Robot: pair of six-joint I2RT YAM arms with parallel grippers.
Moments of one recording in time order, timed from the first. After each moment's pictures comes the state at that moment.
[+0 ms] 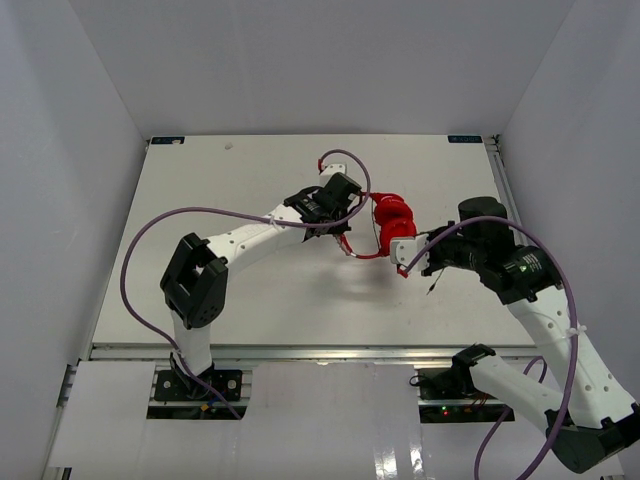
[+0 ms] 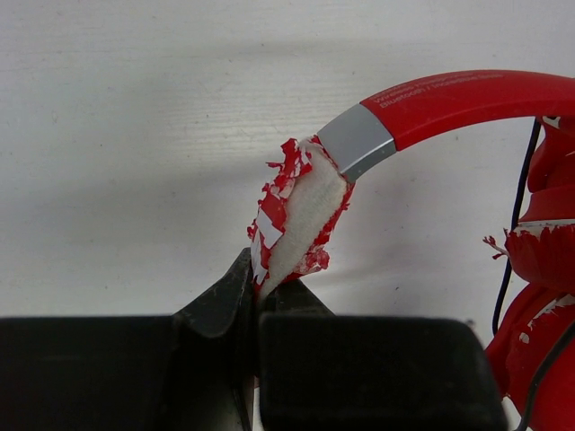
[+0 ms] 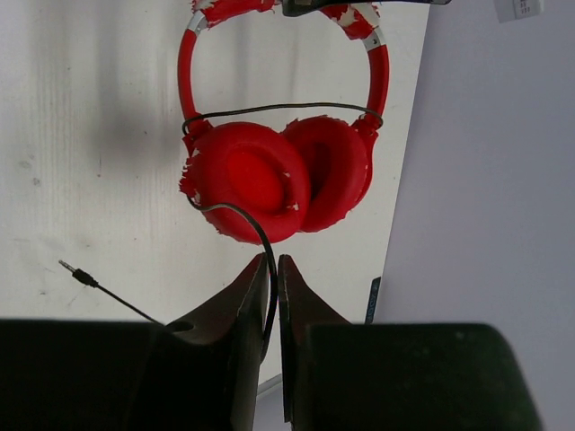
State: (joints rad) left arm -0.83 1.88 1.57 -0.53 -0.37 -0.64; right arm 0.46 0.88 1.11 -0.90 -0.35 -1.35
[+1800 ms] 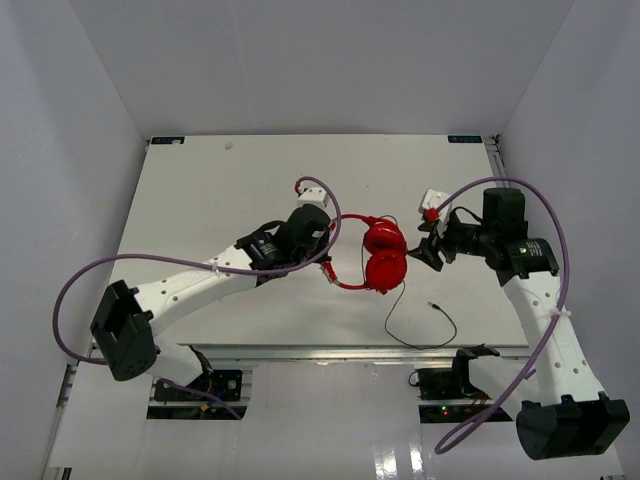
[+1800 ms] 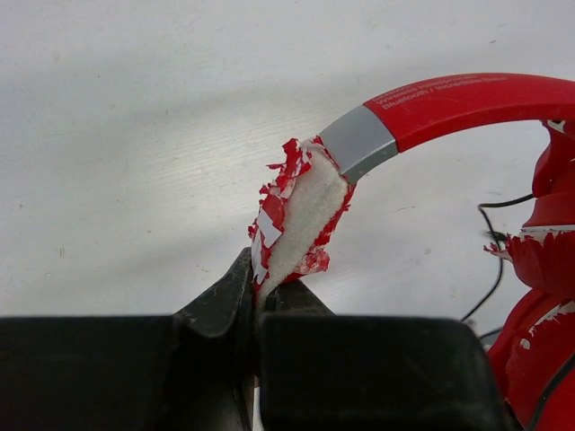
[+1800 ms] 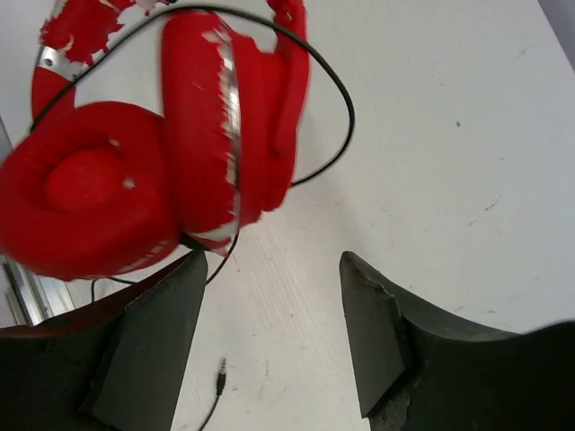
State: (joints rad) left arm -0.92 1.43 1.15 -0.40 -0.34 -0.58; right arm 0.15 0.95 1.02 -0.78 -0.78 -0.81
